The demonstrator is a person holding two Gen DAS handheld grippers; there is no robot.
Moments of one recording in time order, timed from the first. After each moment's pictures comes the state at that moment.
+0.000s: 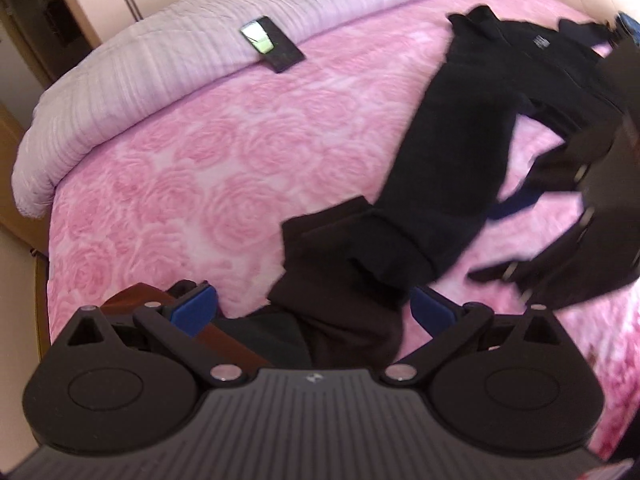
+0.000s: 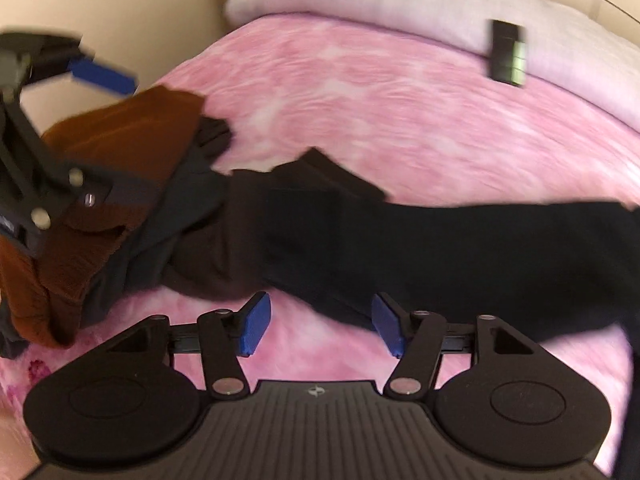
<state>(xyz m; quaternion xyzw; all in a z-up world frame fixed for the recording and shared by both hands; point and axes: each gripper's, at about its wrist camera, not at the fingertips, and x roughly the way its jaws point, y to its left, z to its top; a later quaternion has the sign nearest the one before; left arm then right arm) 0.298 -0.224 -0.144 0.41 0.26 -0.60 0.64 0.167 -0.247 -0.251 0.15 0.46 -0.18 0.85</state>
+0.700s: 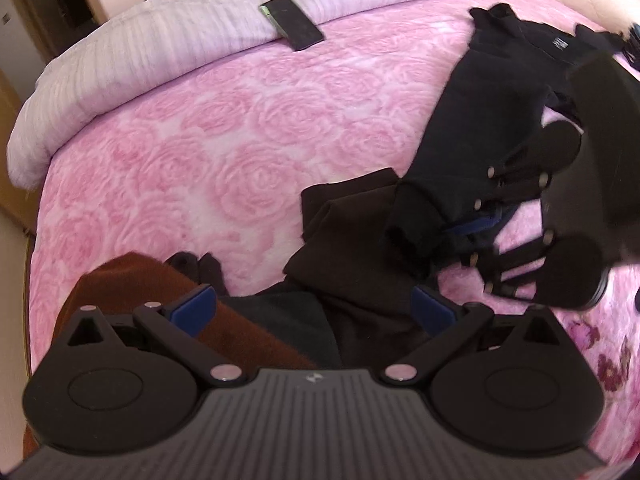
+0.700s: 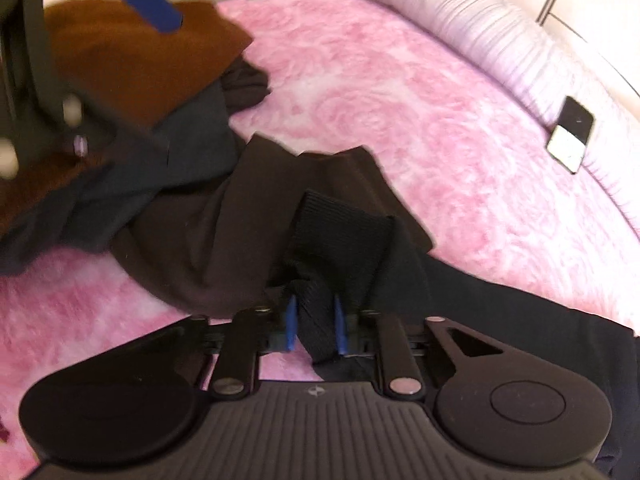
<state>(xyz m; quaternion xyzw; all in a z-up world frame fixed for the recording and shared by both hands) 0.323 -0.221 -0.188 0.41 0.27 -0.60 0.63 0.211 -0.240 -0.285 0.01 0.49 -0.15 0.86</state>
